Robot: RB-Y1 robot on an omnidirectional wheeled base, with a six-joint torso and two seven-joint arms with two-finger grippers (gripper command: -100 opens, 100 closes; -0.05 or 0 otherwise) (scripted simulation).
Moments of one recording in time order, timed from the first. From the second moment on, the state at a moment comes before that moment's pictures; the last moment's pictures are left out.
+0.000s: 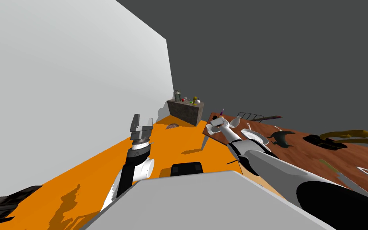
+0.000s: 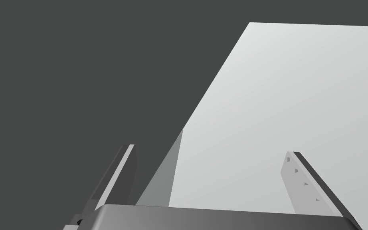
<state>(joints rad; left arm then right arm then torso) 0.50 0.05 -0.07 -2.38 -0.10 -0.45 0.12 -0.63 -0.51 0.02 -0.92 0.03 0.96 0.77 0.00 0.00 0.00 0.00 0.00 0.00</state>
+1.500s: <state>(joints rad) 0.50 0.05 -0.07 -2.38 -0.10 -0.45 0.12 -0.36 -0.72 0.16 -0.79 -0.04 0.66 0.47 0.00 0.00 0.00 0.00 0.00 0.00</state>
